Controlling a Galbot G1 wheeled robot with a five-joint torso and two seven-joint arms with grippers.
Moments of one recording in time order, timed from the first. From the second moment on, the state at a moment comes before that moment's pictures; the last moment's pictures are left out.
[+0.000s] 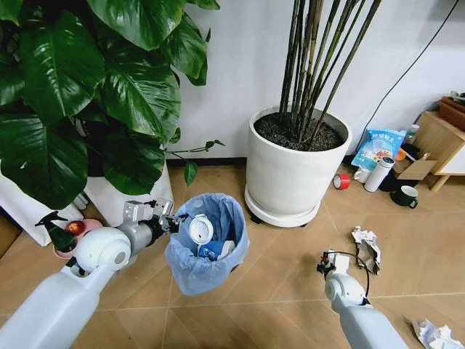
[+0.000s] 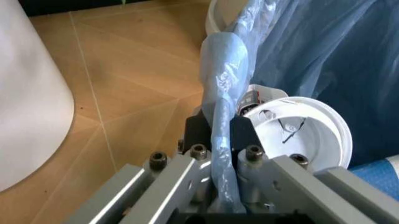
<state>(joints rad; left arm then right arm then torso) 1.00 -0.85 -0.25 -1.96 -0.86 0.74 -0.04 -1.12 1.22 0.40 1.34 0.54 -0.42 0.33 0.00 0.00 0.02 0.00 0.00</state>
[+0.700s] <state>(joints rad) 0.99 -0.89 -0.22 -1.94 -0.85 0.74 -0.07 -1.17 1.08 0.29 2.05 0.71 -0.44 0.23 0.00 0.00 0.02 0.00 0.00</state>
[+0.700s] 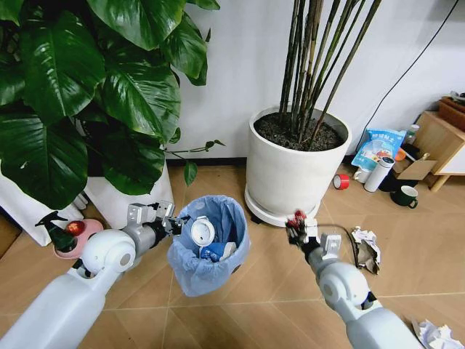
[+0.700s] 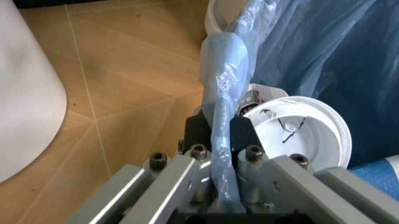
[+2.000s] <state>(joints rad) 0.95 -0.90 -0.20 -1.92 -0.86 0.74 -0.07 -0.76 1.02 -0.13 2.00 1.01 -0.51 0.09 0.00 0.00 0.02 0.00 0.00</state>
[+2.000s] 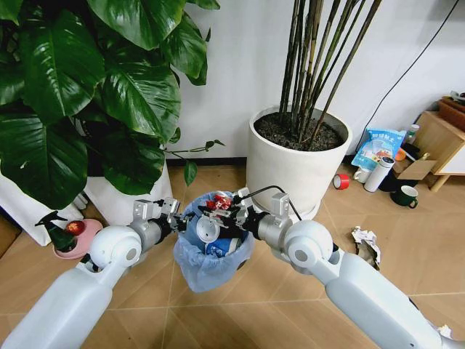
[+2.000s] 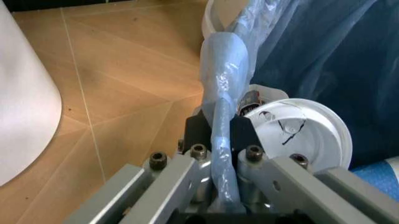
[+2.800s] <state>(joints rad) 0.95 -0.89 -0.22 -1.93 -0.87 0.74 -0.06 -0.77 0.99 -0.09 1.88 0.80 -0.45 -0.22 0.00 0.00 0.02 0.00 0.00</state>
